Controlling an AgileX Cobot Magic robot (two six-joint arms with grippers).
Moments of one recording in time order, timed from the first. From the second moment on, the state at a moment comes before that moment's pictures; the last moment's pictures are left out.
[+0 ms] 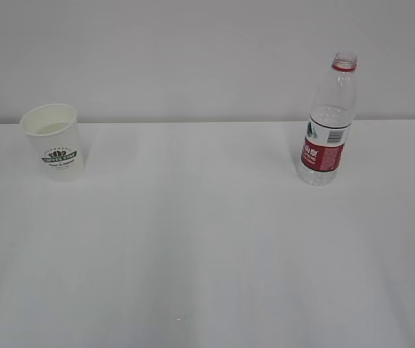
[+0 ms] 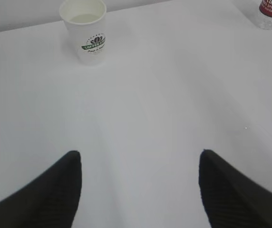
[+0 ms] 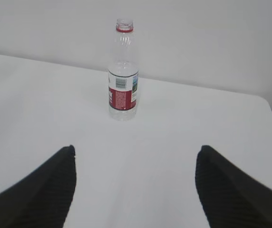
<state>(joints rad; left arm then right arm) -0.09 0.22 -0.59 -0.21 1.02 0.18 0.20 0.11 -0.50 -0.09 0.81 -0.04</state>
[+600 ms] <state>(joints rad) -0.09 0.05 -0.54 -0.21 1.12 0.18 0.20 0.03 -0.50 -0.07 0.96 -0.04</state>
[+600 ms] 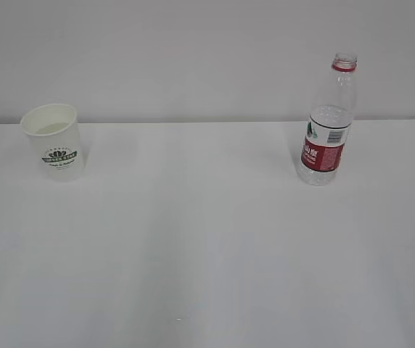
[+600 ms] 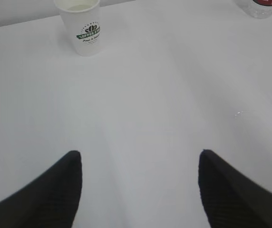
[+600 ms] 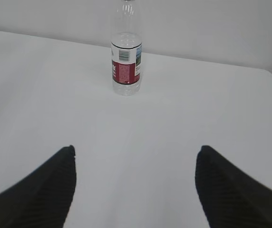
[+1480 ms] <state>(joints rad) -0.09 0.04 -0.53 -0.09 1.12 0.10 0.20 0.02 -0.51 -0.06 1.12 -0.04</state>
